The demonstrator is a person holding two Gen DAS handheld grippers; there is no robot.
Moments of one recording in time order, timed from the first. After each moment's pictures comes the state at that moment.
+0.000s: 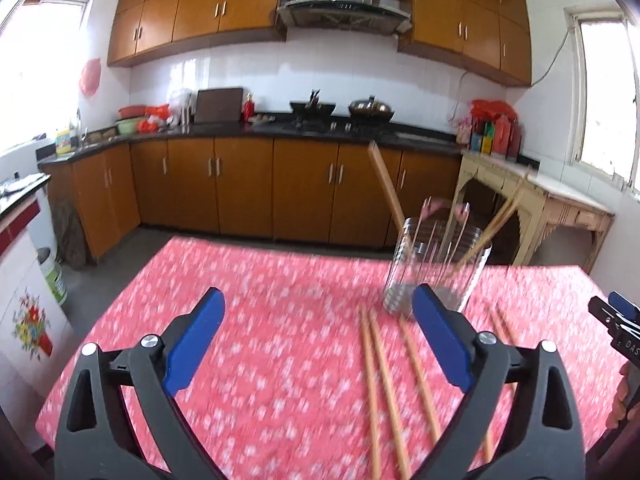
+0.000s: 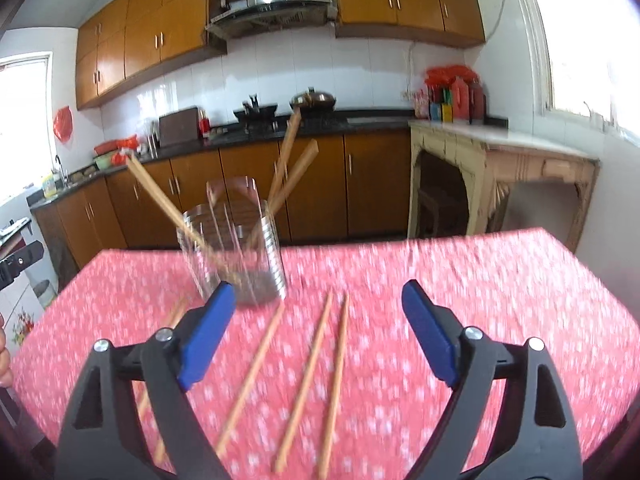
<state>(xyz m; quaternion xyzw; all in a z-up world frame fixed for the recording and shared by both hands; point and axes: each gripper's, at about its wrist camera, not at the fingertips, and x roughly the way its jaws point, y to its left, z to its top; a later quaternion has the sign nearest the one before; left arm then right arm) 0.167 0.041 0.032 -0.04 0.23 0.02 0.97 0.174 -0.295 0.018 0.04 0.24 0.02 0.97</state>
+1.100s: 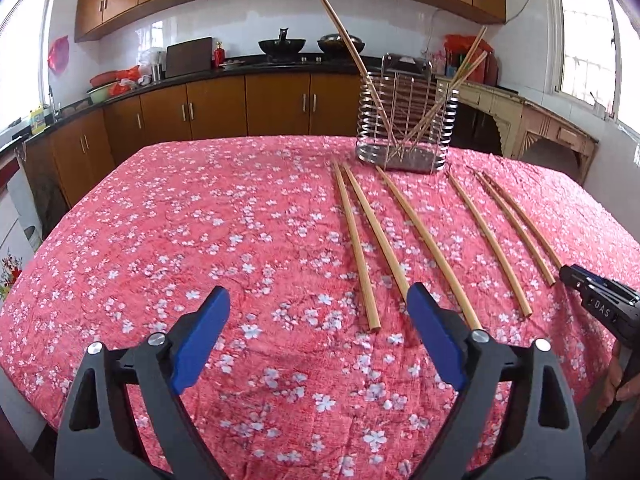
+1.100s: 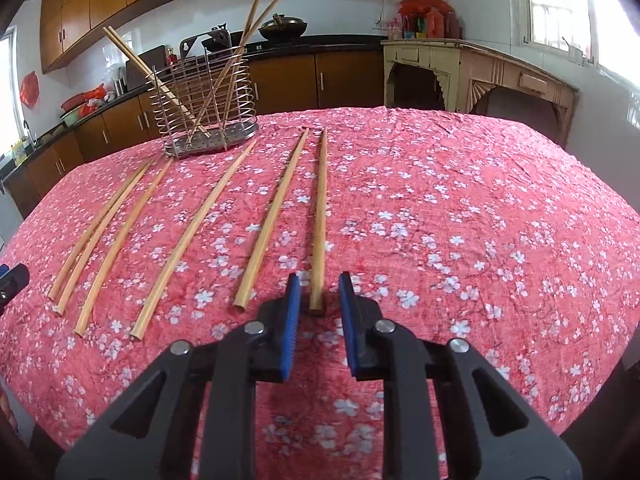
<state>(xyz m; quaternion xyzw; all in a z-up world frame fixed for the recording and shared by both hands) 0.111 0.004 -0.093 0.00 0.31 -0.03 0.95 0.130 -0.277 -0.119 0.05 0.34 -0.03 0.94</state>
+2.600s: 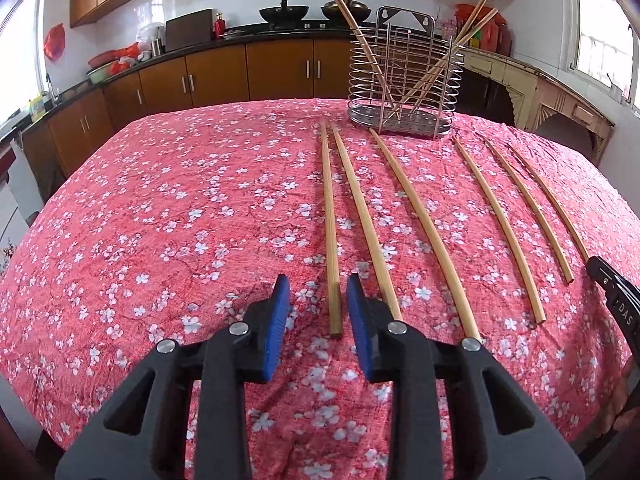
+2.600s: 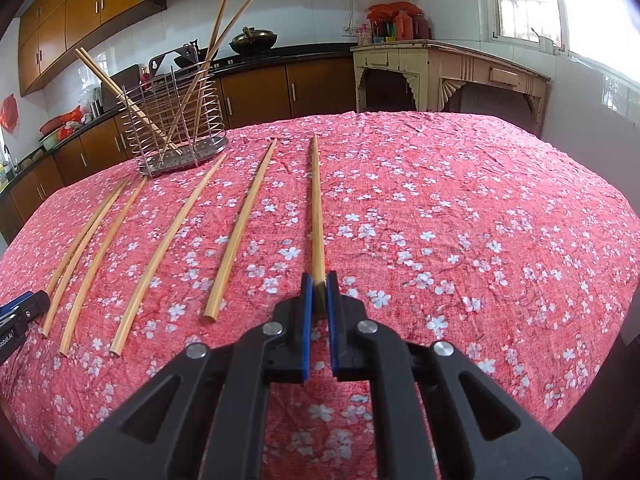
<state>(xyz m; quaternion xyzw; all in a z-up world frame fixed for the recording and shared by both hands) 0.139 -0.027 -0.110 0.00 0.37 0.00 0.93 0.127 -0.290 -0.125 0.07 0.32 -0.08 0.94</state>
